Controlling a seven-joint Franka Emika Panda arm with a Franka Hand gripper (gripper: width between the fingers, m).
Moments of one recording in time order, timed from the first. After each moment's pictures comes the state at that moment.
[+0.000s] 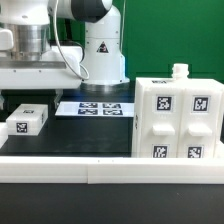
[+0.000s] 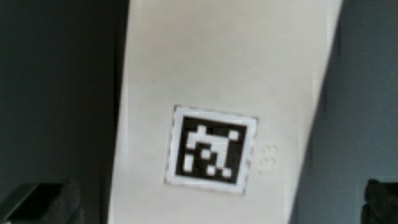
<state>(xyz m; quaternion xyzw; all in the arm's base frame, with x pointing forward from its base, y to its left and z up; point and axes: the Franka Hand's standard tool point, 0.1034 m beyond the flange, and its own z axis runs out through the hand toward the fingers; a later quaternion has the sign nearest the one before) 0.423 -0.172 0.025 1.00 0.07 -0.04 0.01</state>
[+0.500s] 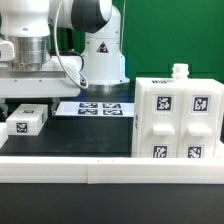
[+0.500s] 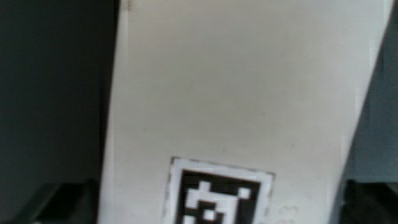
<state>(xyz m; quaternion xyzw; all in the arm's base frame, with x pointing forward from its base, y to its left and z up) 0.417 -0.172 0.015 1.00 0.07 -0.05 0.01</state>
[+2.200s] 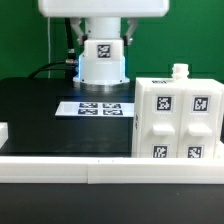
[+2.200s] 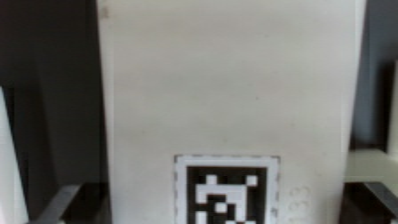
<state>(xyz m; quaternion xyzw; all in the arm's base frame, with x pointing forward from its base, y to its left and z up) 0.530 -0.017 0.178 1.00 -0.03 -0.04 -0.02</state>
